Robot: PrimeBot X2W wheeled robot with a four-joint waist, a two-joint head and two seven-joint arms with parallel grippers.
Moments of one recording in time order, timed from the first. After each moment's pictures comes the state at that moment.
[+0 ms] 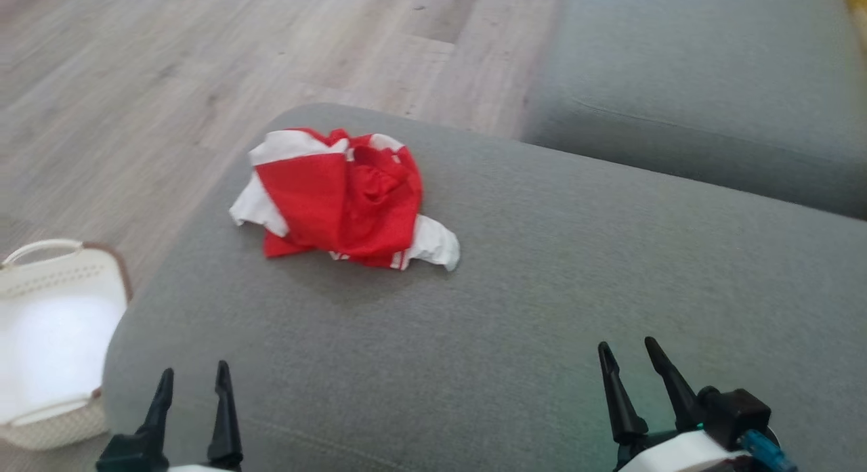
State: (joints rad) left arm 0.25 0.05 -0.03 0.08 -0.11 0.04 -0.25; right arm 0.10 -0.04 0.19 0.32 0.24 0.13 -0.25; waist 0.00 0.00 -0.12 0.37
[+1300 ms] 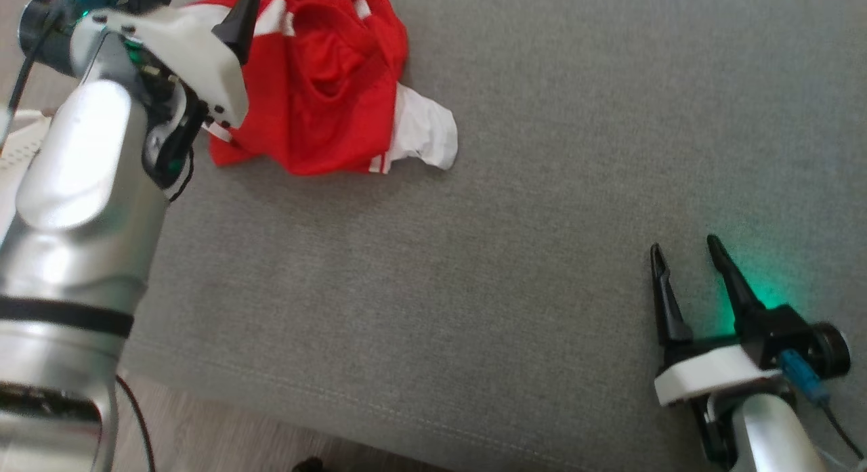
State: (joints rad) left arm -0.94 0.26 -0.43 0.65 -0.34 -0.13 -0.03; right arm -0.07 -0.04 0.00 0.27 -0.04 0.13 -0.25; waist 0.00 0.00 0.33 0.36
